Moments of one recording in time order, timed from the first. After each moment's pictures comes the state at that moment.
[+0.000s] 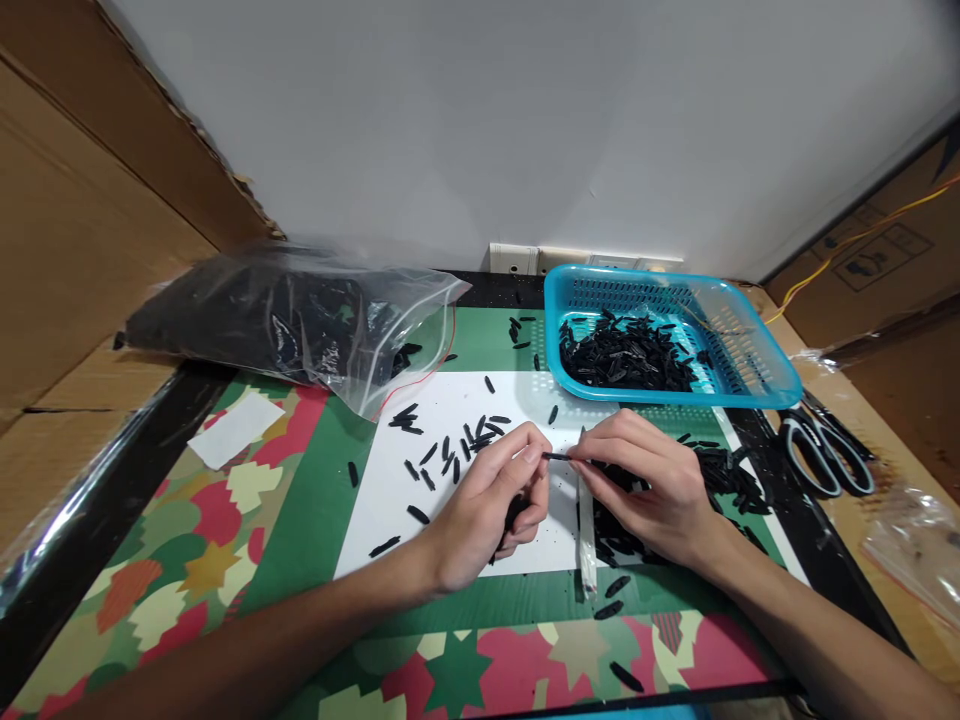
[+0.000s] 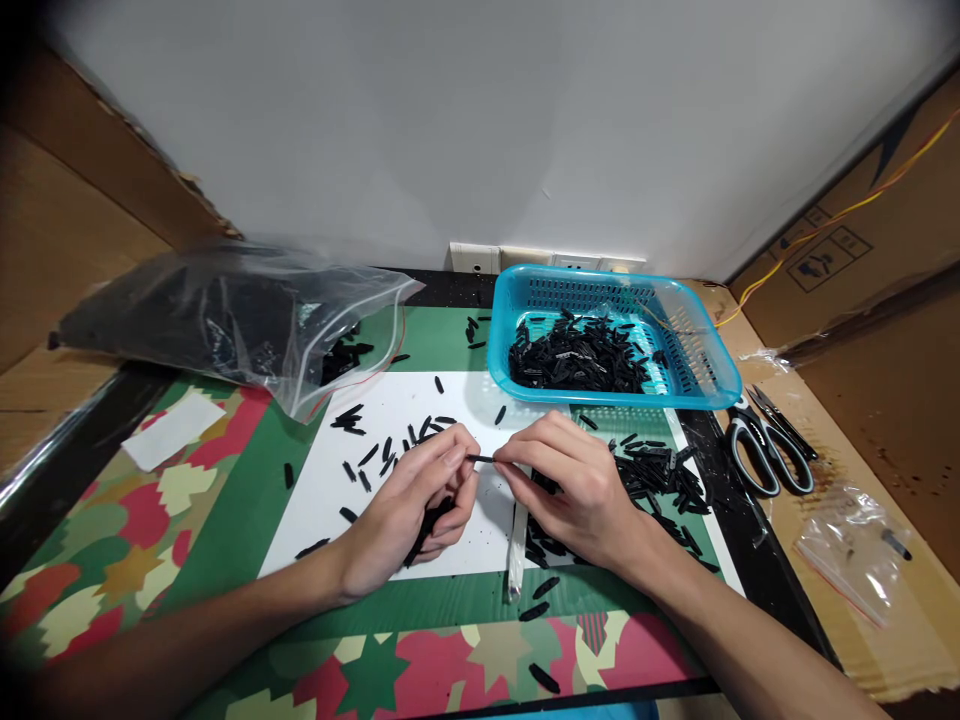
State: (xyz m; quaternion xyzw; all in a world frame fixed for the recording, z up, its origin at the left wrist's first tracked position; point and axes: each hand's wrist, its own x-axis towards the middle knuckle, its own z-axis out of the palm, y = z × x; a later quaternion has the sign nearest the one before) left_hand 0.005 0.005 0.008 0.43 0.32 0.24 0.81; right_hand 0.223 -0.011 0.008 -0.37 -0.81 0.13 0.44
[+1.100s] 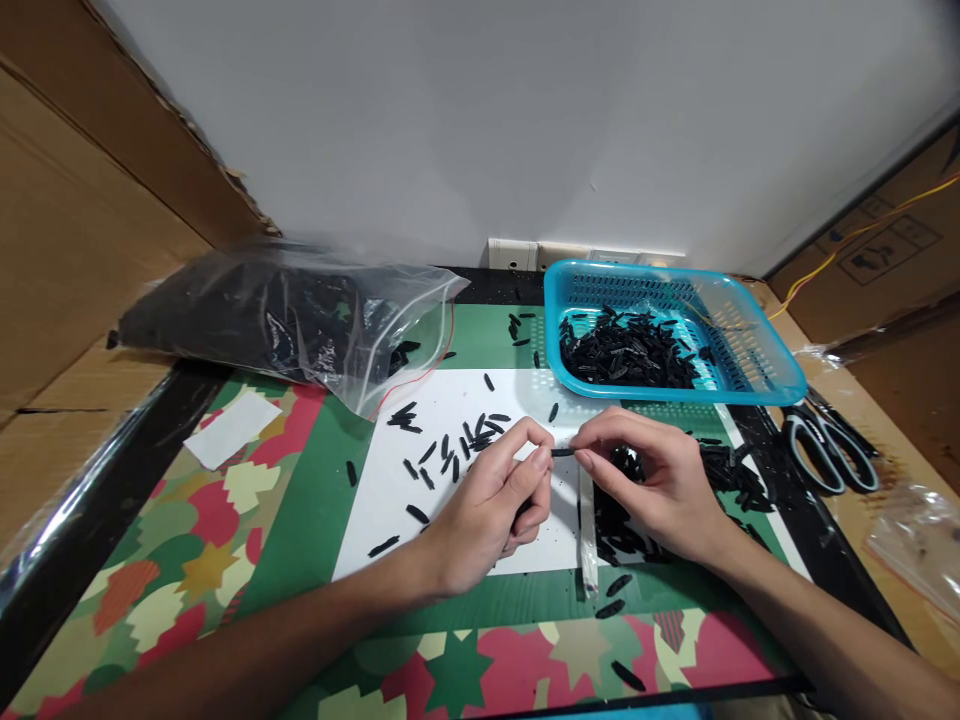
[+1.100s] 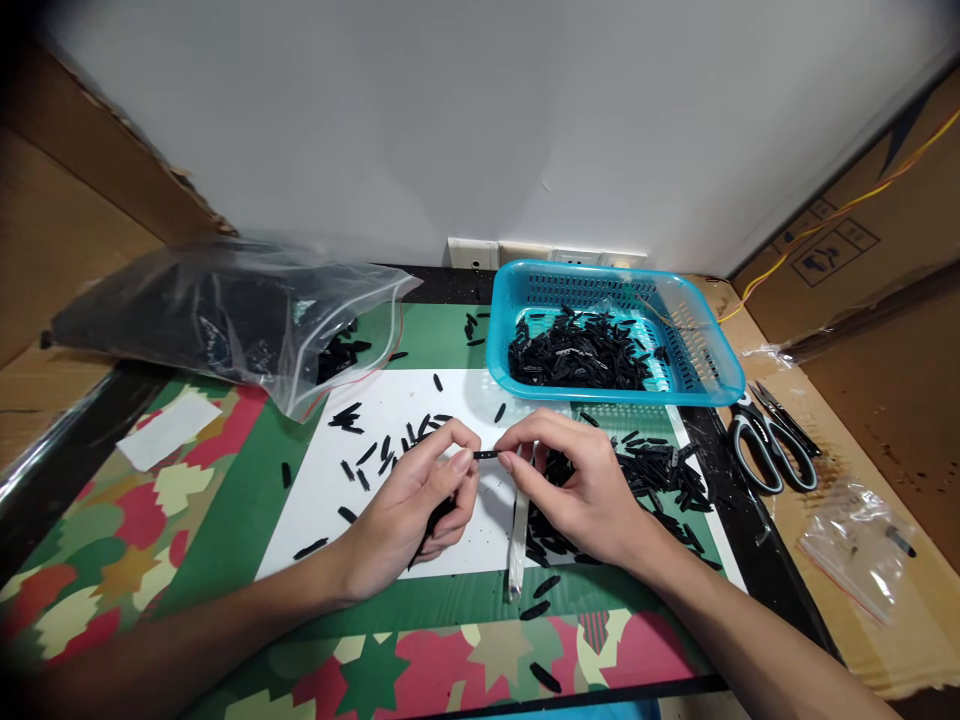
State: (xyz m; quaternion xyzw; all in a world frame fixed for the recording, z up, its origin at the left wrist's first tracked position) left_hand 0.006 0.003 0.006 0.46 0.31 0.25 0.79; right_hand 0.221 -0.013 0.009 -0.44 -0.71 0.31 0.45
